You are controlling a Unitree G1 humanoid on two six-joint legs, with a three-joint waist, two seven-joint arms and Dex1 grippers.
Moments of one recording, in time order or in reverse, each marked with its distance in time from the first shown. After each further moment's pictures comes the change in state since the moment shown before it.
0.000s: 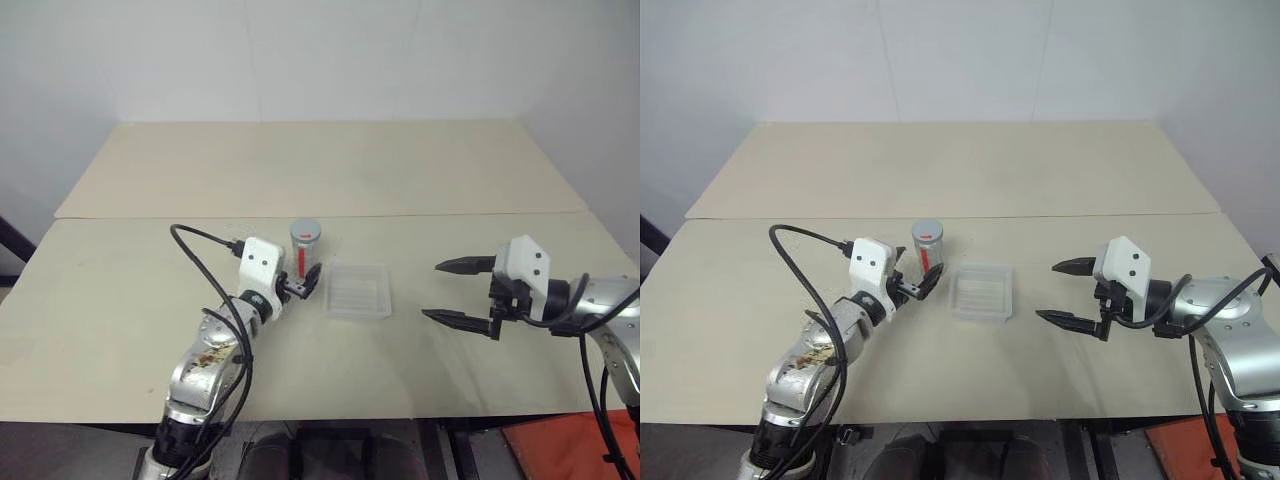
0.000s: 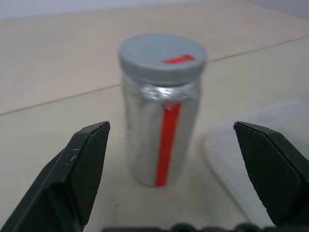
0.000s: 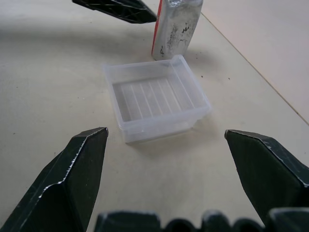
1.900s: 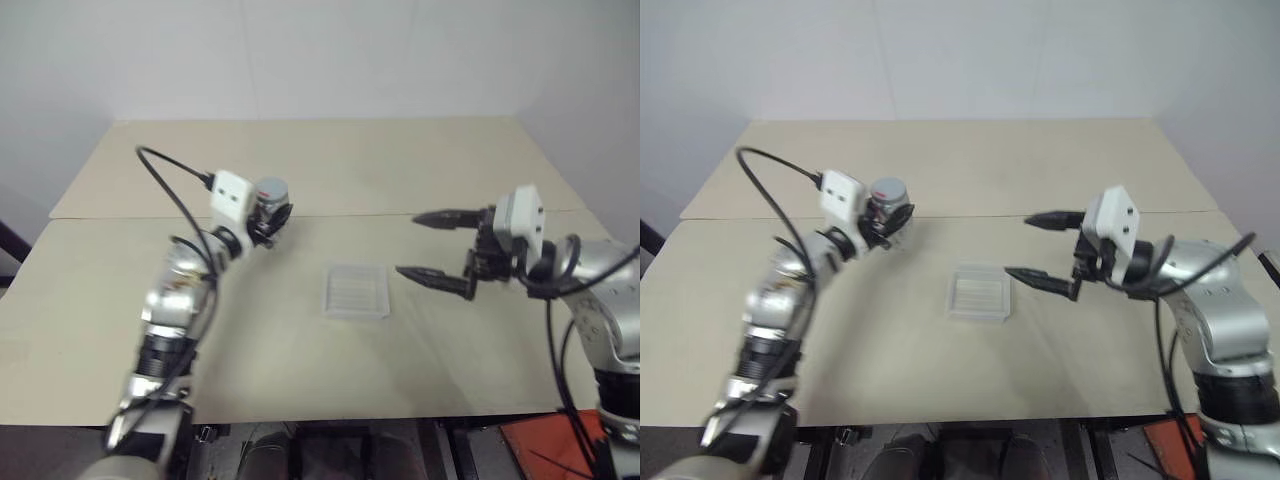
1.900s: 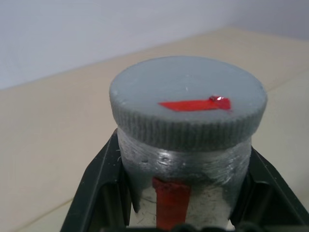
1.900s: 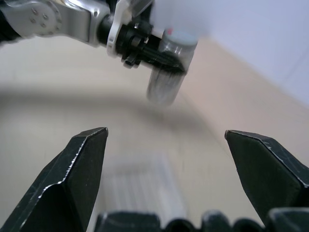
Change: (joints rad) left arm -0.411 0.339 0.188 0.434 -0.212 -0.127 -0.598; right arm -0.357 0.193 0.061 0.024 0.135 0.099 -0.071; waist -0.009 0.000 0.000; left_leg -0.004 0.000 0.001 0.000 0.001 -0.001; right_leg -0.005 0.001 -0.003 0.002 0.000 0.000
